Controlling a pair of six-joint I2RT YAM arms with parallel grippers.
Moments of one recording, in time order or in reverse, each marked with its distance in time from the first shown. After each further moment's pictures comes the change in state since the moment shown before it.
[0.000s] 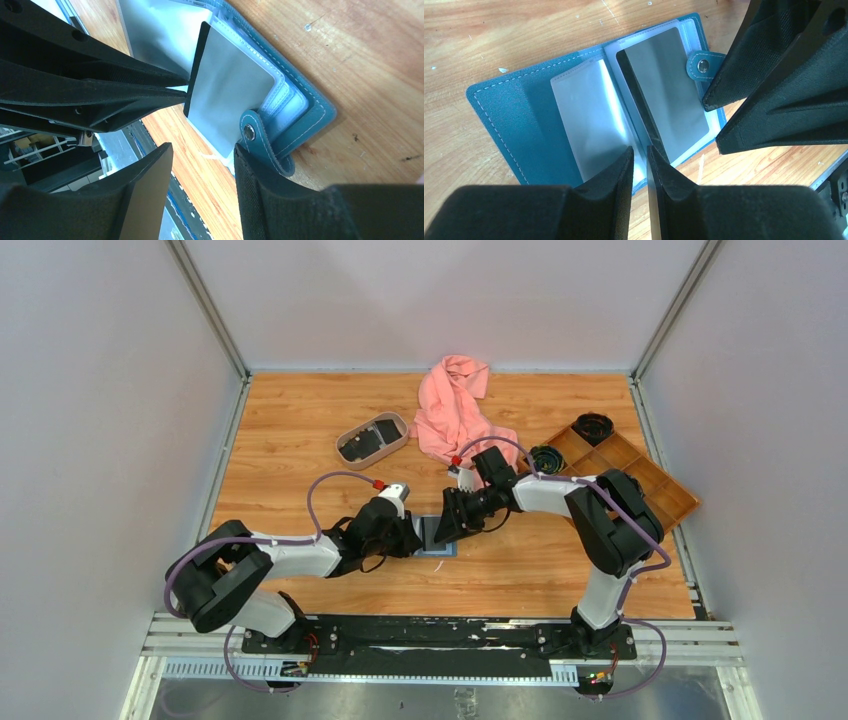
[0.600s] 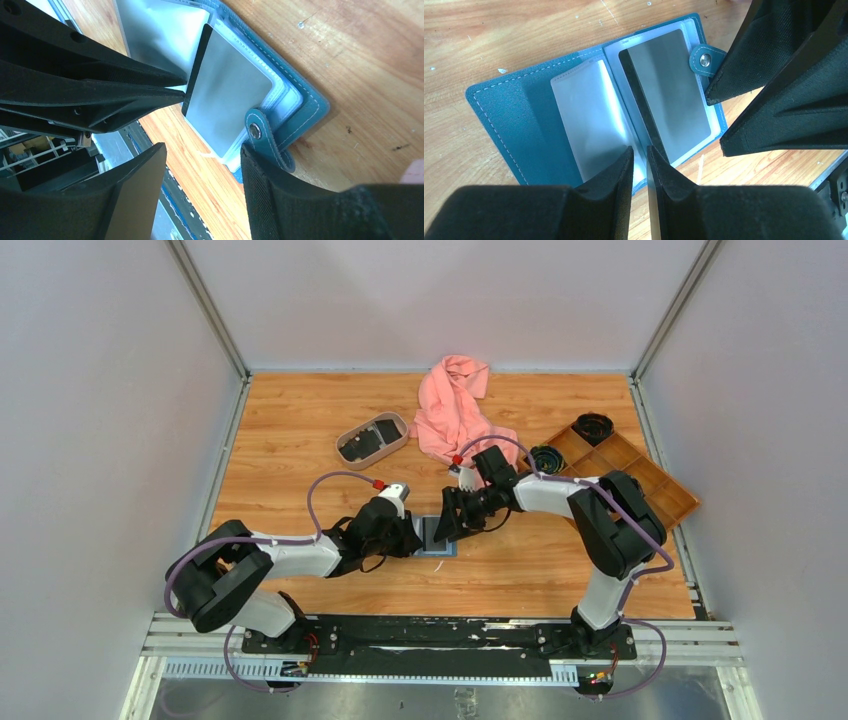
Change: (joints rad) left arm 0.001 0.001 0.000 0.003 0.003 0.000; right arm 0.000 -0.015 0.002 -0.020 0.038 -0.002
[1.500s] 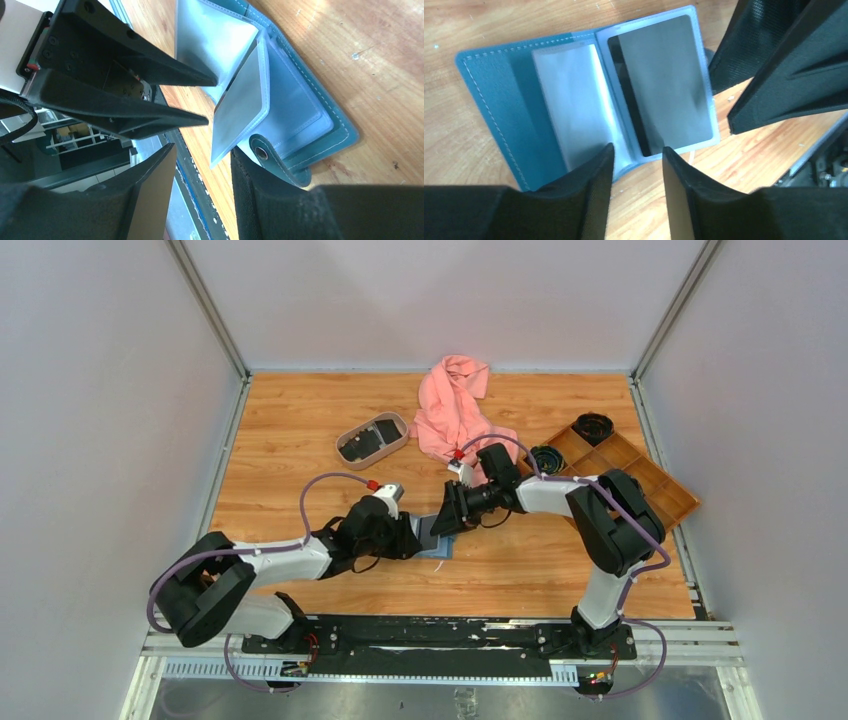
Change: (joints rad) left arm 0.033 -0.086 -0.021 -0.067 0.076 -0.004; right arm -0.024 0.013 -0.031 0.184 -0.185 0.111
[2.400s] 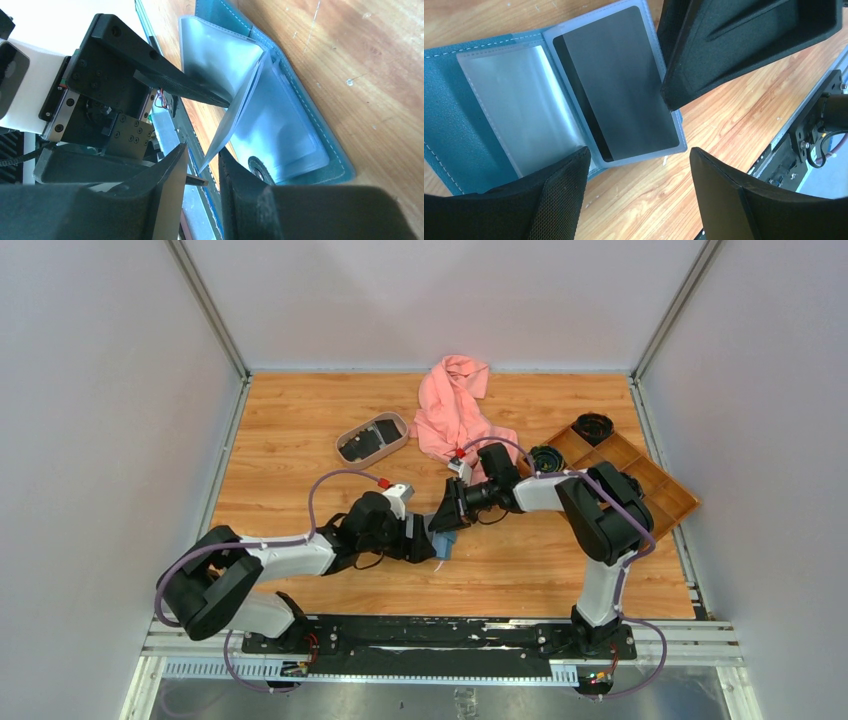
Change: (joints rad) left arm 0.014 0.023 0.019 0.031 0.170 0.057; right arm -0.023 0.079 -0.003 0.164 -0.083 0.161
